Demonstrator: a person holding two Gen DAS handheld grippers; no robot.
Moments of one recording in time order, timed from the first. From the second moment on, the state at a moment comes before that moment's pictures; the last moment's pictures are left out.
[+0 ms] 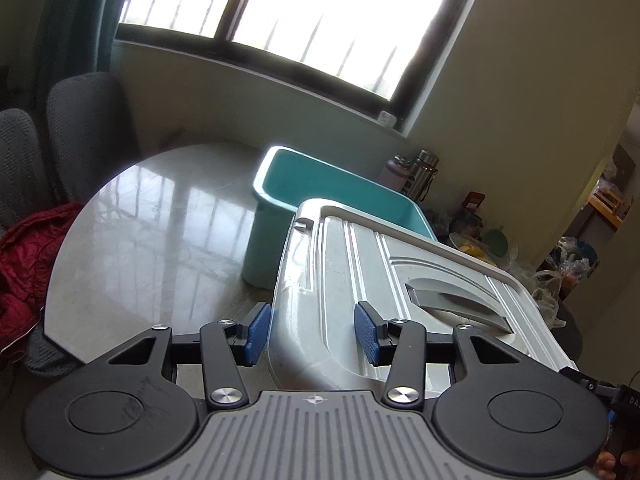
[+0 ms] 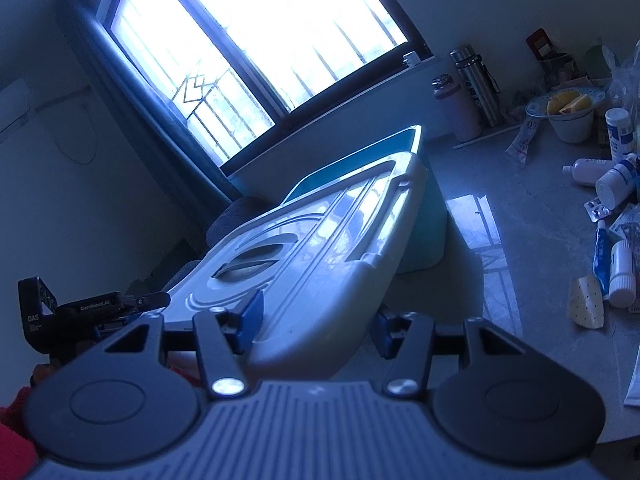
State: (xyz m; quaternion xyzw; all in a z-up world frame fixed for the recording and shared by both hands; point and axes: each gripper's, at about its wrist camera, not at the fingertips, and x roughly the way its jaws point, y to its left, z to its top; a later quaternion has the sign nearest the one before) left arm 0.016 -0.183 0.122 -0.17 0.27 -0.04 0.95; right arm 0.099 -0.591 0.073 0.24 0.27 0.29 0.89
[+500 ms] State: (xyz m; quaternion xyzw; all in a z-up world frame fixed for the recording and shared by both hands) left arm 0.078 -0.193 0.124 -0.17 0.26 -0.04 0.95; right arm 0.150 -0.604 0.078 0.23 0.27 0.29 0.89
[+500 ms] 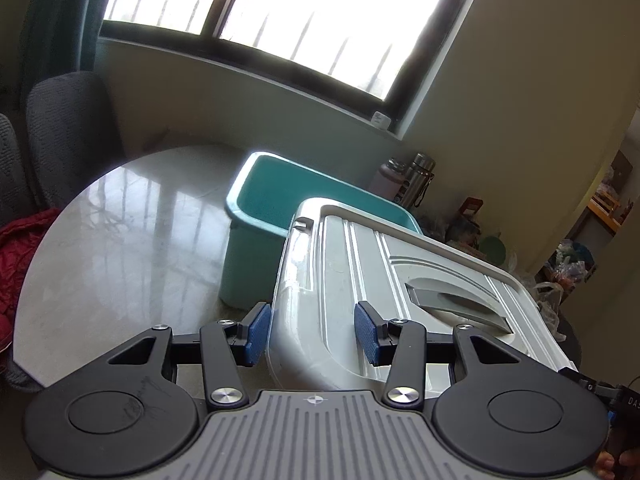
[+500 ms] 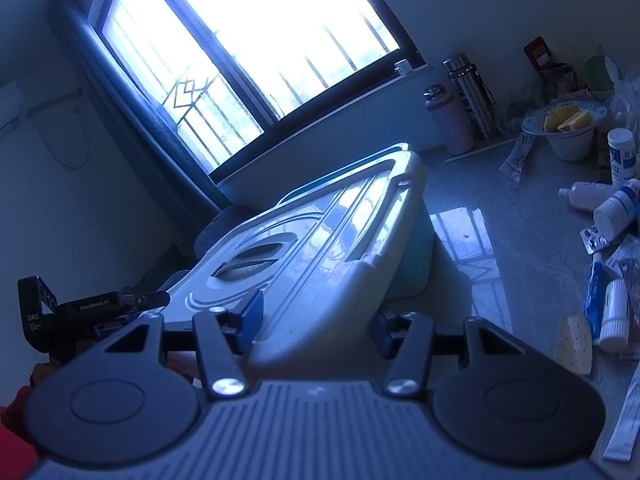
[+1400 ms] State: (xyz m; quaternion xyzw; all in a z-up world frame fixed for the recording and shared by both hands) left arm 0.226 -0.159 0.147 -0.17 0.27 -0.01 0.95; right arm 0.306 -0.579 0.076 0.23 0.28 0.31 0.87
